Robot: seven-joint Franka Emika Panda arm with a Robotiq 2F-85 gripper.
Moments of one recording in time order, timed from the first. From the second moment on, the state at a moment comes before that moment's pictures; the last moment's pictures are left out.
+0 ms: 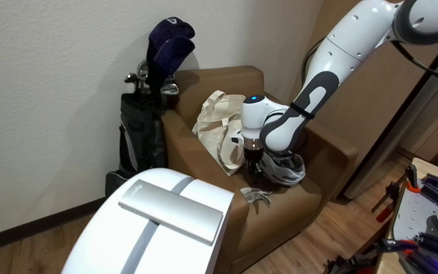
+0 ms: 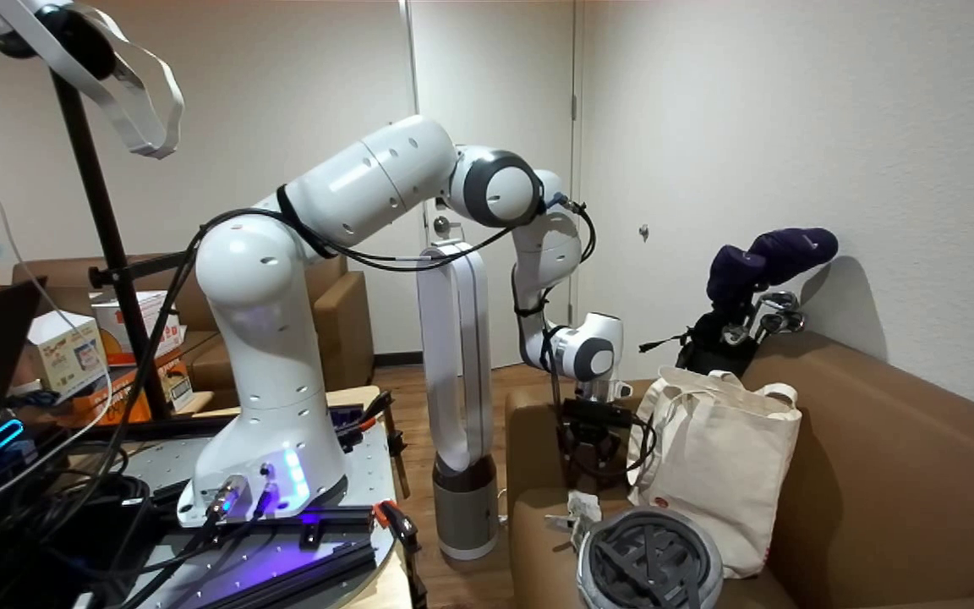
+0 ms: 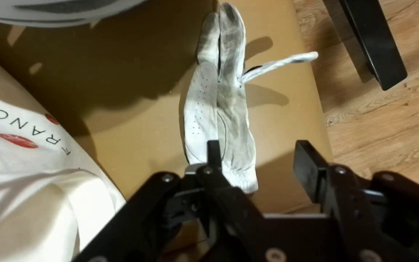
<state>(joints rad) 0.06 1.08 0.12 -1.73 -0.37 2.58 -0.54</state>
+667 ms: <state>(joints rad) 0.04 1.25 0.15 -1.57 -0.37 2.58 -0.64</state>
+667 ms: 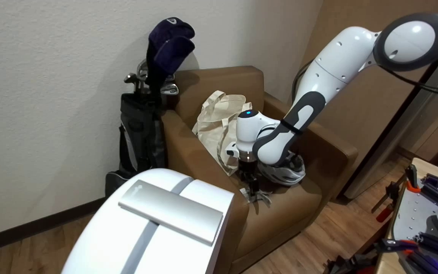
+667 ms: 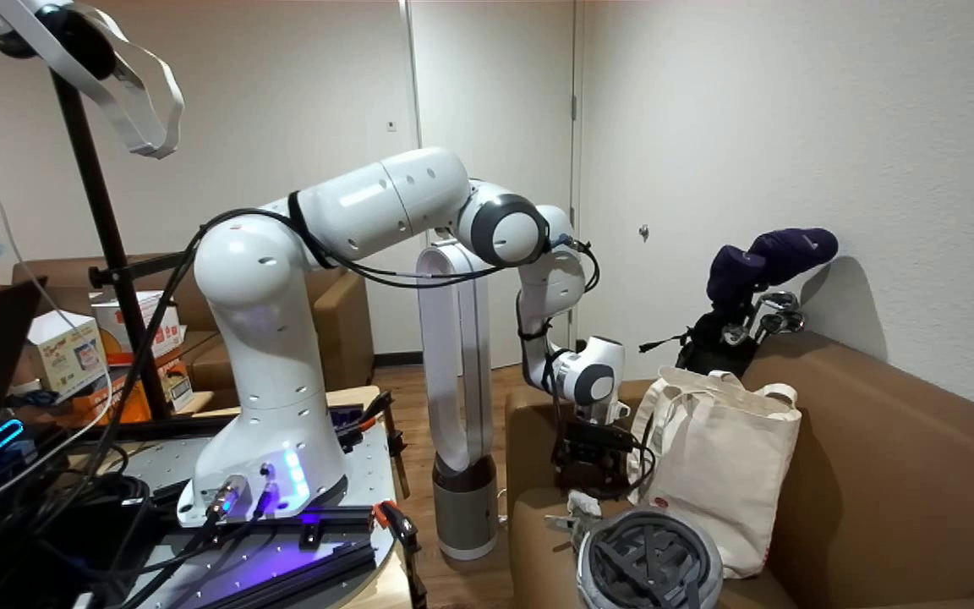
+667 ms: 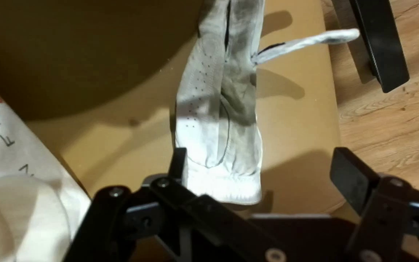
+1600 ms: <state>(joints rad) 0.06 1.47 0.16 -1.33 -0.37 2.57 -0.76</state>
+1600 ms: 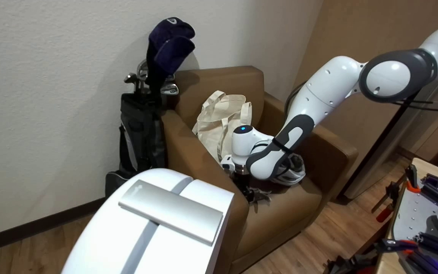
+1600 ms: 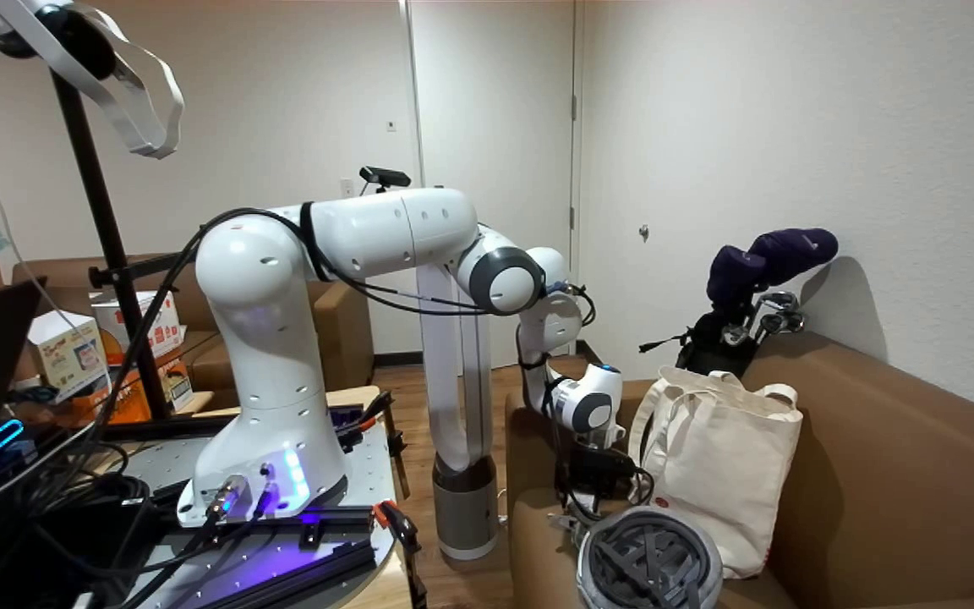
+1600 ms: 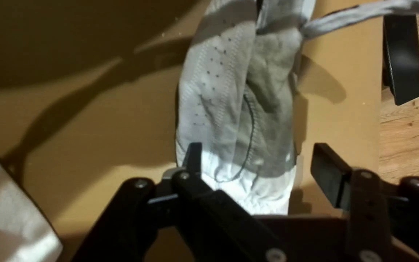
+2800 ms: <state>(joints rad) 0.05 1.39 0.17 -1.34 -0.36 2.56 -0.75</state>
